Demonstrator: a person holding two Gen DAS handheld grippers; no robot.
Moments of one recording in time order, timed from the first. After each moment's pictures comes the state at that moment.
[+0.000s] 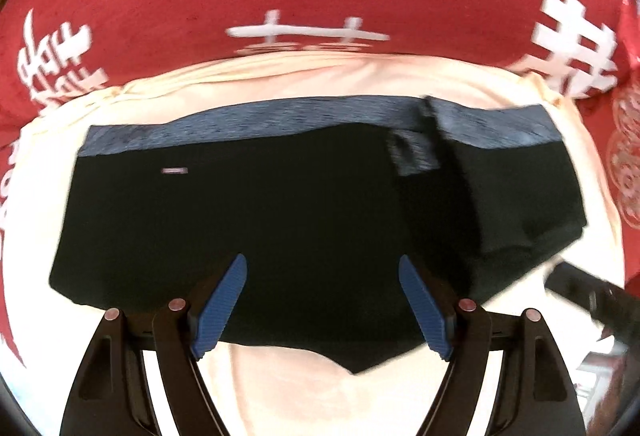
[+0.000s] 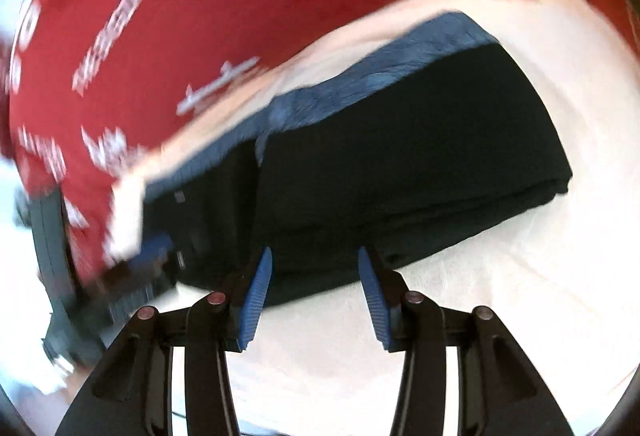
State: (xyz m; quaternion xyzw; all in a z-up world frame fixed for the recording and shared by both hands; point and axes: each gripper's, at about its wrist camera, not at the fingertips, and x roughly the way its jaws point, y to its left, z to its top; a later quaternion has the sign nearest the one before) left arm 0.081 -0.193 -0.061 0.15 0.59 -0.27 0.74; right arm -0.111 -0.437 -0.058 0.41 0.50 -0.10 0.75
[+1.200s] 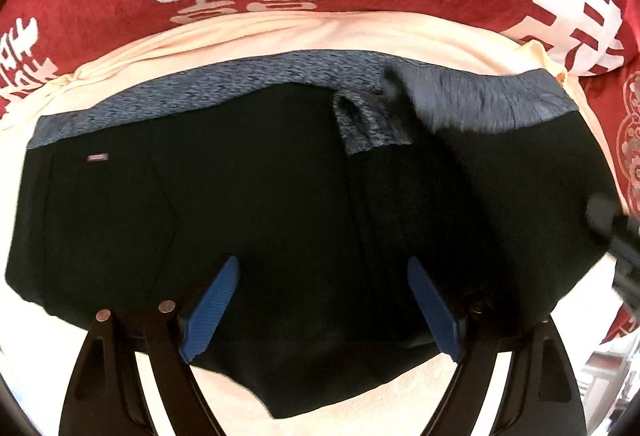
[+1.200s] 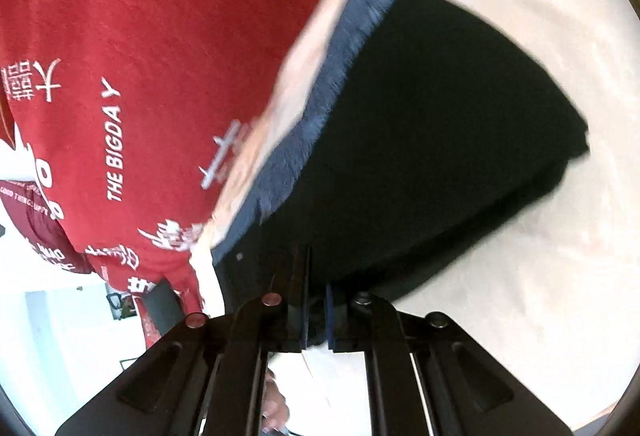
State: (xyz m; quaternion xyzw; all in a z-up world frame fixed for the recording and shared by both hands) left arm 0.070 -0.243 -0.108 0.16 0.62 -0.26 0.73; right arm -0.131 -0.485 -0.094 0.60 0.43 -0.07 0.67
